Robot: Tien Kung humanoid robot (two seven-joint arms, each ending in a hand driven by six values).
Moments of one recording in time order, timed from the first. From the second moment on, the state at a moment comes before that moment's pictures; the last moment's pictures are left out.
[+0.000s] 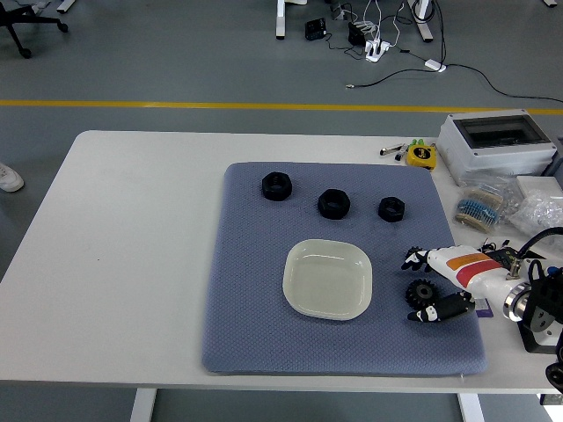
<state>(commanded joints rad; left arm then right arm) -0.14 0.11 -0.37 -0.22 0.82 0.18 0.14 0.30 -0.57 0.88 1.51 -2.01 0.10 -0.09</state>
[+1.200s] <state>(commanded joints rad) -0.14 0.11 -0.39 -0.22 0.85 0.17 0.14 0.31 -0.56 0.86 1.42 -1.96 0.05 -0.08</state>
